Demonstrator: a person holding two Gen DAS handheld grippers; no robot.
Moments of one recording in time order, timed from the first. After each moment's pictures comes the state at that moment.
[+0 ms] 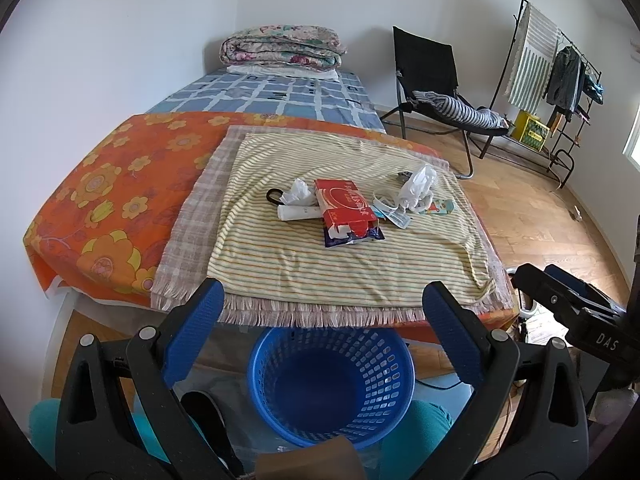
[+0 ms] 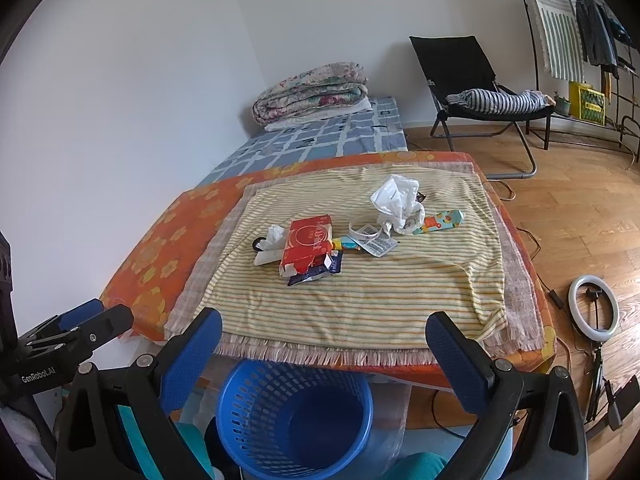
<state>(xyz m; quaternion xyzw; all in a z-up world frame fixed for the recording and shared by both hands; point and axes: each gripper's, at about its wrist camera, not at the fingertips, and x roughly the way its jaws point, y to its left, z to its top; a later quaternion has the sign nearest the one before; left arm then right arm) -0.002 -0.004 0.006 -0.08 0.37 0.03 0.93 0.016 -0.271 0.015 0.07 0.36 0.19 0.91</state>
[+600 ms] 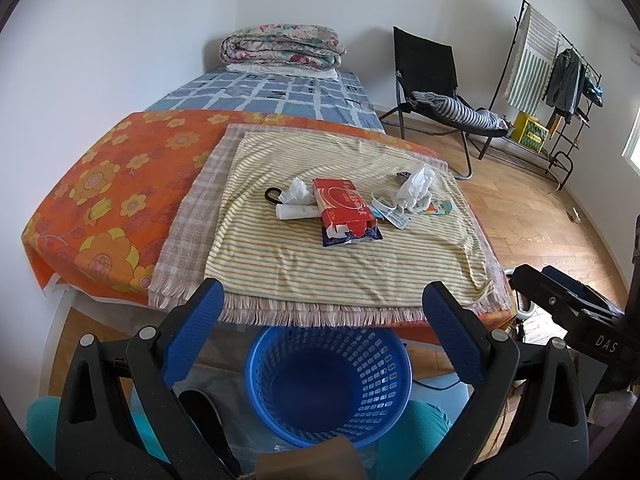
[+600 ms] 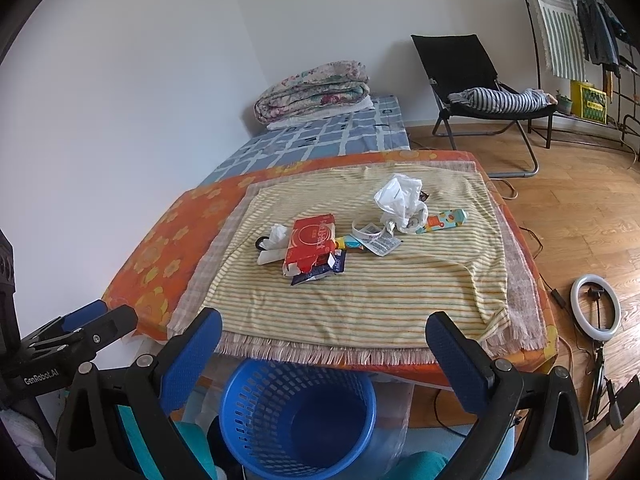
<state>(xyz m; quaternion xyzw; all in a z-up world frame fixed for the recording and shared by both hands) -0.003 -0.003 0.005 -0.09 0.37 0.03 0.93 0.015 -0.265 0.014 0.07 0.36 0.19 0.91</state>
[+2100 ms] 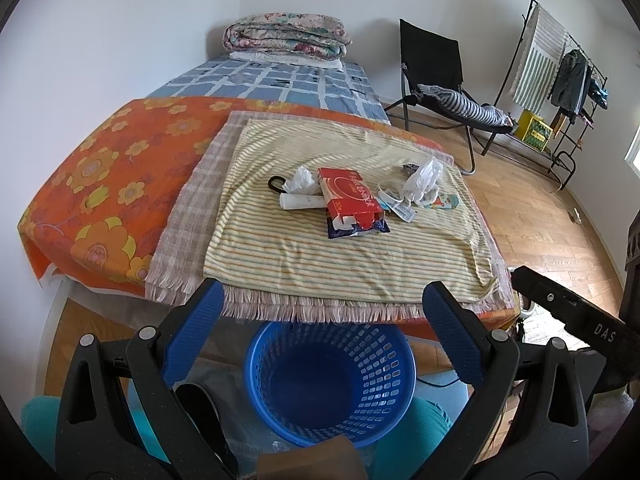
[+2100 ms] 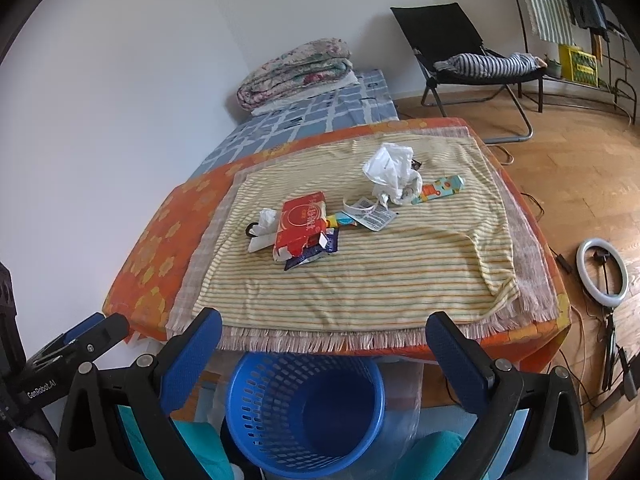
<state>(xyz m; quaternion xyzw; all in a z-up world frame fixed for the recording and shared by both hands) -0.003 -0.010 -0.002 -0.09 0.38 0.03 0.92 0.030 -0.280 -0.007 0.11 0.40 0.18 0.89</state>
